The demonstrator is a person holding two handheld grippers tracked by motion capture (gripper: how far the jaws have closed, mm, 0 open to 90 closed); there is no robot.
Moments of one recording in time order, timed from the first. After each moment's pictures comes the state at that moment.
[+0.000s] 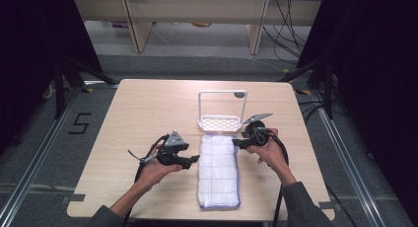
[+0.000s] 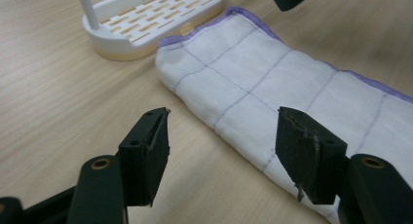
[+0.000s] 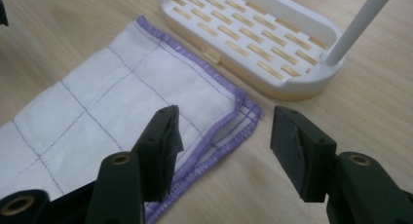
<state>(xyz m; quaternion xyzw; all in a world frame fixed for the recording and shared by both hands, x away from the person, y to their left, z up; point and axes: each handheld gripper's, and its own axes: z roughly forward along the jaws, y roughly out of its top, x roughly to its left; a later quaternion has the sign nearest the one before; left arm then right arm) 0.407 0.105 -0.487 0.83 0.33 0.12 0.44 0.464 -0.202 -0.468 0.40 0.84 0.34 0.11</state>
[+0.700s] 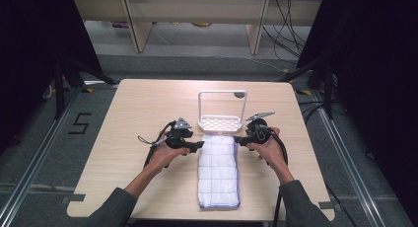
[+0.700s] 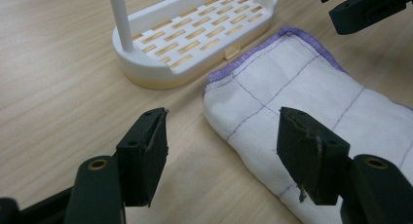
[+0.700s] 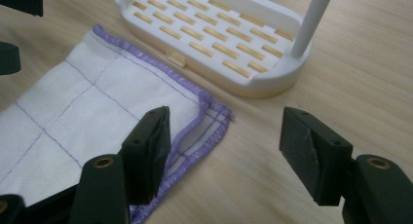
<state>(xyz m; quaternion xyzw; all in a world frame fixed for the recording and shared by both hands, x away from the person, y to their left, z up) 0.463 0.087 -0.495 0.82 0.36 0.11 0.43 0.475 -0.209 -0.475 0.45 0.82 0.33 0.12</state>
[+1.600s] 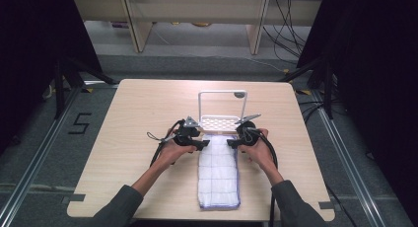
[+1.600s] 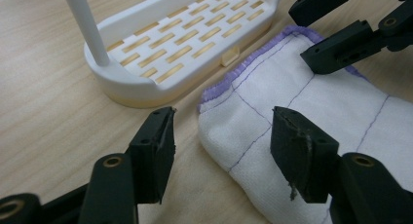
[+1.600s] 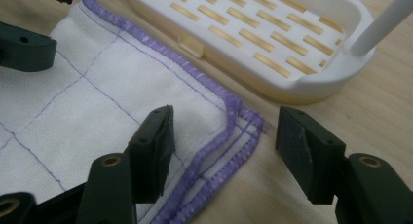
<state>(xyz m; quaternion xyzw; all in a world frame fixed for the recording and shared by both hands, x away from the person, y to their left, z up) 0.479 0.067 -0.509 0.84 0.33 0.11 0.41 0.481 -0.179 -0.498 0.44 0.84 0.30 0.12</state>
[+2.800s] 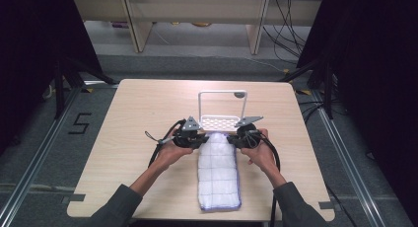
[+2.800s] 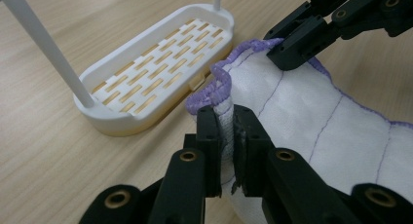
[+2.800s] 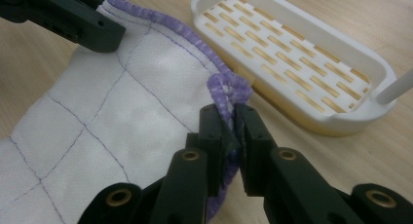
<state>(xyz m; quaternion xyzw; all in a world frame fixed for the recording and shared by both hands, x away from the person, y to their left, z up) 0.458 0.066 -0.481 0.84 0.27 0.13 0.44 0.460 -0.178 -0.477 0.37 0.85 0.36 0.12</state>
